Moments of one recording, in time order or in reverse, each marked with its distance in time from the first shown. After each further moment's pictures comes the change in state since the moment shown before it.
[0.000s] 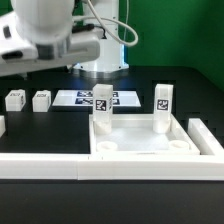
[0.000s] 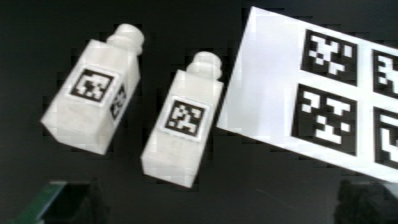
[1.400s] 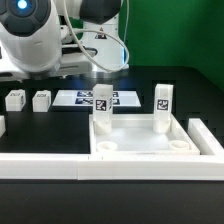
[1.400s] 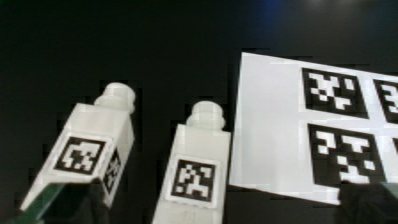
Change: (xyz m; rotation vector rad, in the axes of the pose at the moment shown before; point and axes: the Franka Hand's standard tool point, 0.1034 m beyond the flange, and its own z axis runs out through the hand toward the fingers) arm -0.010 0.012 0.025 0.068 -0.109 0.117
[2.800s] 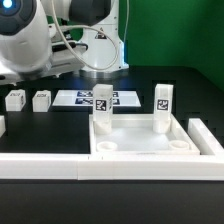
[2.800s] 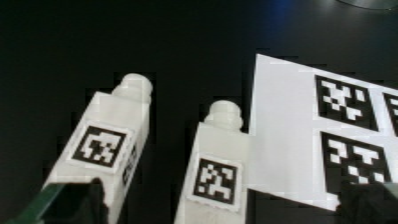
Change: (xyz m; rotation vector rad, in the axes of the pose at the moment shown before) arm 0.002 0.015 0.006 0.013 0.010 -0.095
